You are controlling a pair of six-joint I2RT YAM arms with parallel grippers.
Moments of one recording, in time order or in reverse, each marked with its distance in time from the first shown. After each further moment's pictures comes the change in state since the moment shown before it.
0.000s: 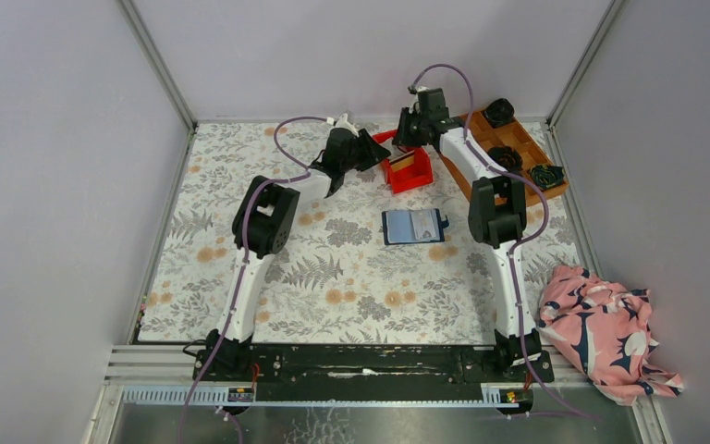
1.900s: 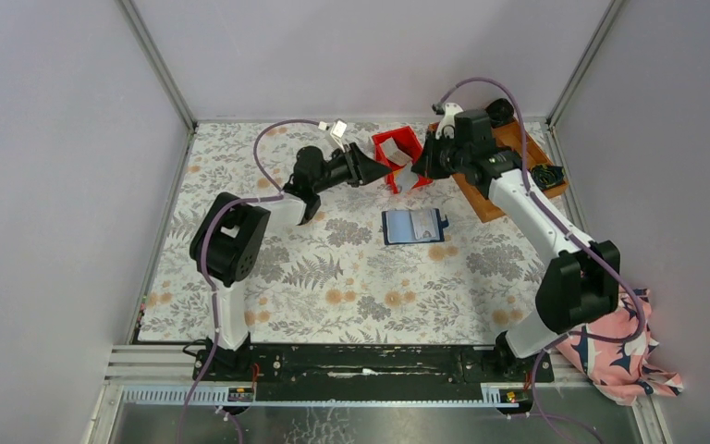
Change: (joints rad) left arm -0.005 -0.408 -0.533 0.434 0.356 -0.018; right arm 0.039 -0.862 -0.796 0.027 -0.035 -0.068
